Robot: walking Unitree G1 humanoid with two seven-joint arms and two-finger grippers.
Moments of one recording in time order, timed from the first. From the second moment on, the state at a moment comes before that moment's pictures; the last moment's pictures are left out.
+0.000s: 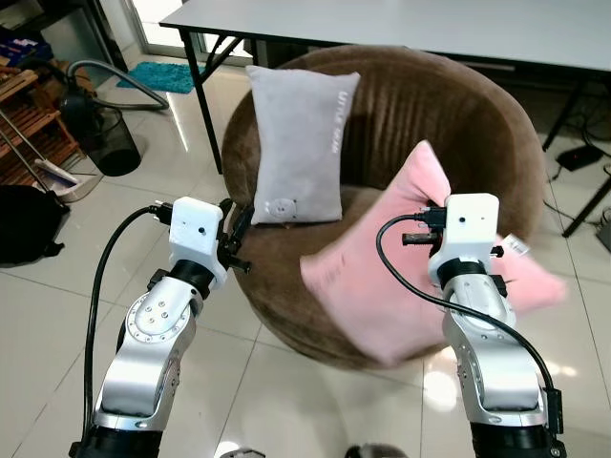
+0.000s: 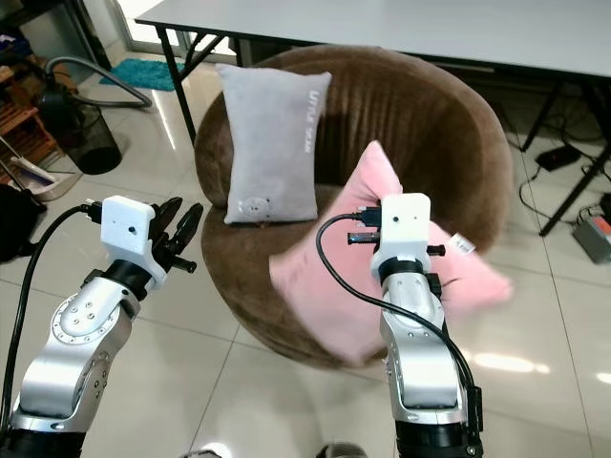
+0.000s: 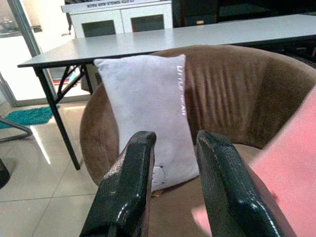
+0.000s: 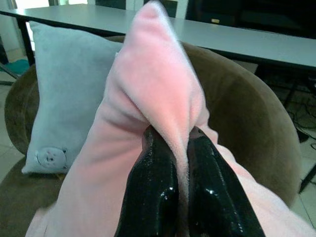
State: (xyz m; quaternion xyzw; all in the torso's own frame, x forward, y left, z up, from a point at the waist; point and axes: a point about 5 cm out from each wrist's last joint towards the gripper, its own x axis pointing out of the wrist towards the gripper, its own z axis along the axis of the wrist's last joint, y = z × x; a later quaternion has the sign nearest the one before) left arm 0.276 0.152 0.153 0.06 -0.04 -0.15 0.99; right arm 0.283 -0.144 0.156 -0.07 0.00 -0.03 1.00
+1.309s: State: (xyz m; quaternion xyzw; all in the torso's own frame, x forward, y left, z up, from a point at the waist) left arm 0.276 0.135 0.143 0.11 -0.03 -0.27 0.96; right arm 0.300 -0.146 0.153 -0.09 0.01 0.04 0.99
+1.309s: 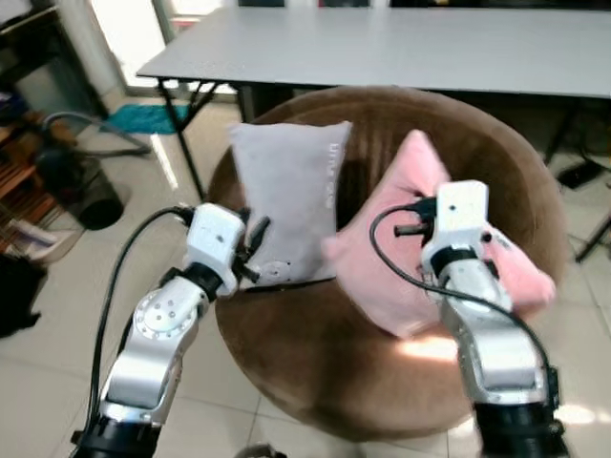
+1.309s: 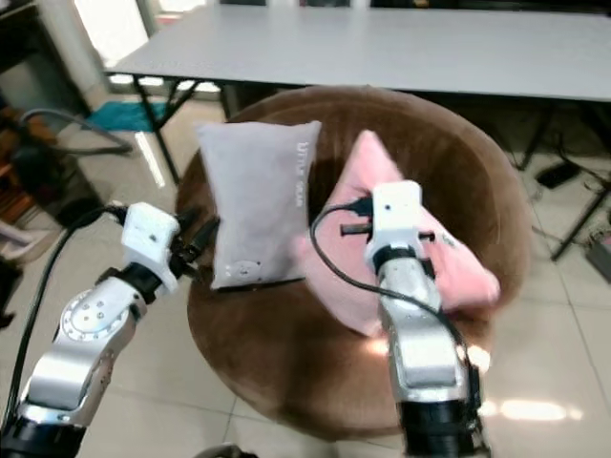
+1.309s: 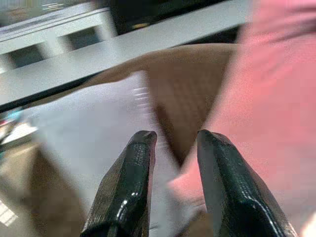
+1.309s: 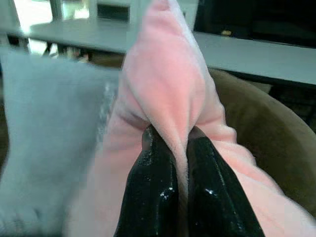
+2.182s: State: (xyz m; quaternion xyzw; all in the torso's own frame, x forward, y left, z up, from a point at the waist) left arm 0.222 0.173 0.145 0.17 0.05 -0.37 0.91; right arm 0.399 -0.107 0.162 -0.26 0.04 0.10 0.96
